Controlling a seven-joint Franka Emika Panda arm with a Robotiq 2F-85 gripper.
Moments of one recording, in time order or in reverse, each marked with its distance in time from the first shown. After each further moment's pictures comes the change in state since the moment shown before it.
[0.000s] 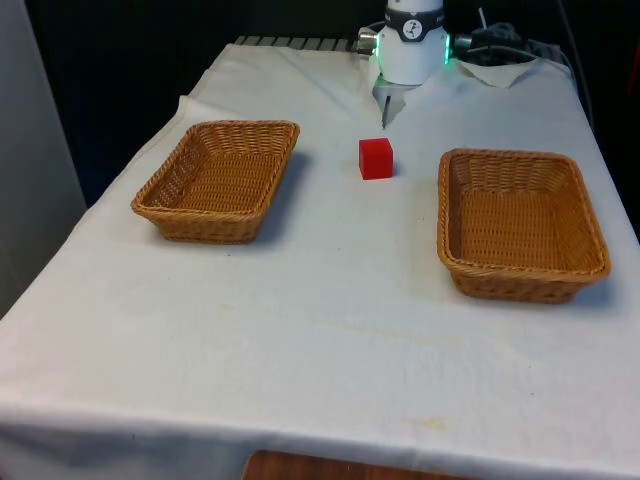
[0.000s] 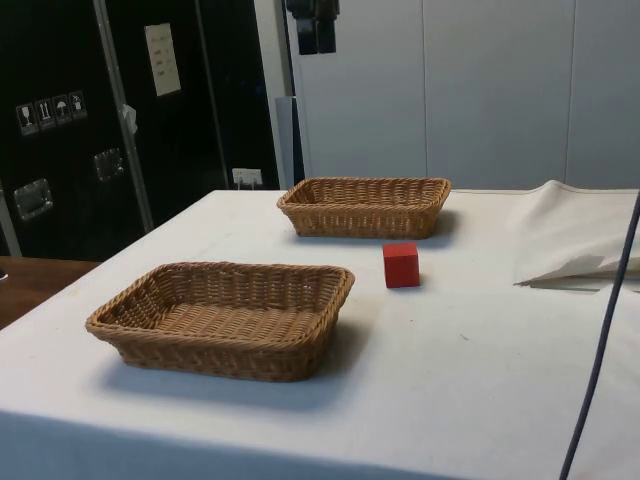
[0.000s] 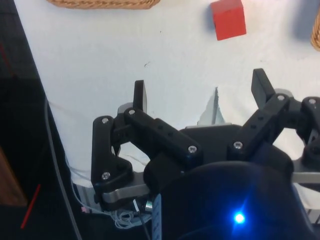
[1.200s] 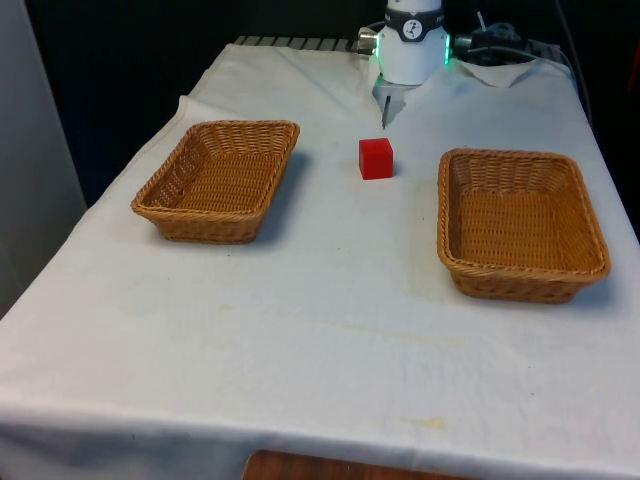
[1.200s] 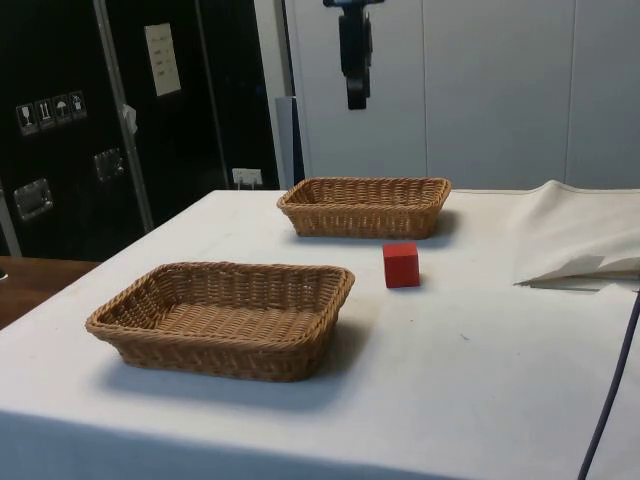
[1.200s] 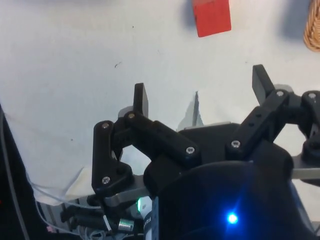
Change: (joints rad) arm -0.021 -0.082 -0.004 -0.249 -0.110 0.181 -0.067
